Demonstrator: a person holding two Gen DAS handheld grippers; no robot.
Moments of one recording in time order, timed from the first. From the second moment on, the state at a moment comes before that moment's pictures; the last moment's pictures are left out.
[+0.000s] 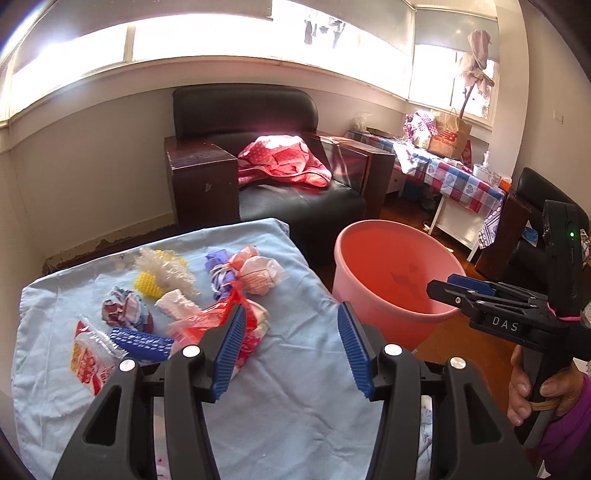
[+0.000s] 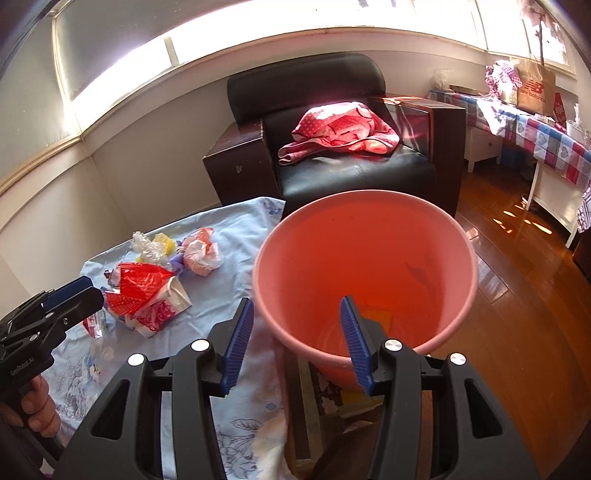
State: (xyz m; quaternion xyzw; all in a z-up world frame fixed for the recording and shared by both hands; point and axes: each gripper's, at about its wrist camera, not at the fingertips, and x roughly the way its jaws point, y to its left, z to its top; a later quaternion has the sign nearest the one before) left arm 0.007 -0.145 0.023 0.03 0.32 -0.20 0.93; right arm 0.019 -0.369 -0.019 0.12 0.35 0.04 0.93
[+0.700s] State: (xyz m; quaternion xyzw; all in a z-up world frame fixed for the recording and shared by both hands) left arm 0.002 0.032 -0.017 -0.08 0.36 -0.03 0.93; right arm 0.047 -0.224 -0.019 0.07 0.39 0.19 0.90
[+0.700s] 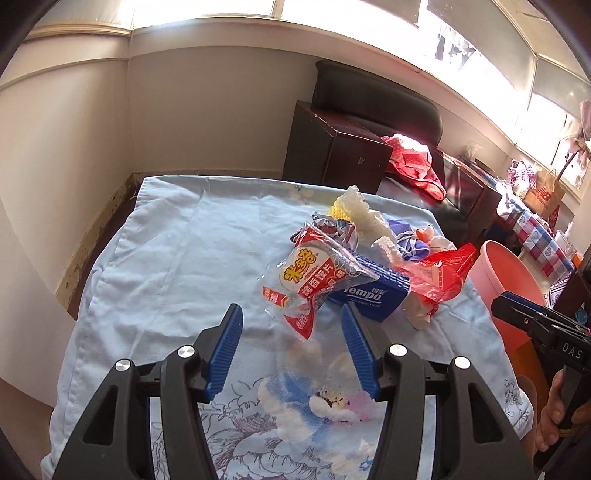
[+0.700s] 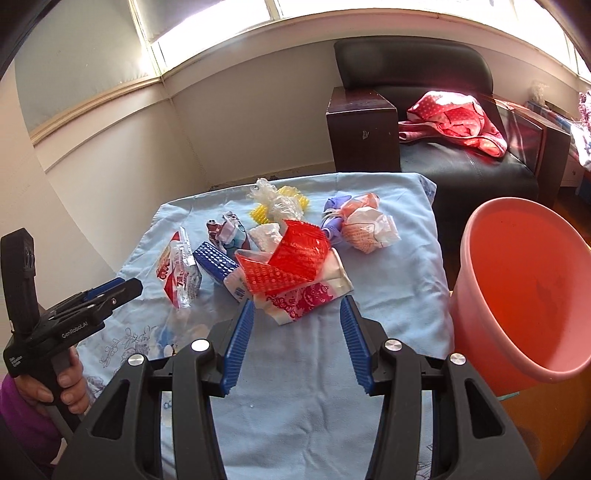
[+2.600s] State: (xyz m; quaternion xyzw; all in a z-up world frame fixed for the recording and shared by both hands) left arm 0.017 -0.088 0.040 -0.04 0.28 -0.18 0.94; right arm 0.028 -0.316 0.017 0.09 0.27 0.05 0.96
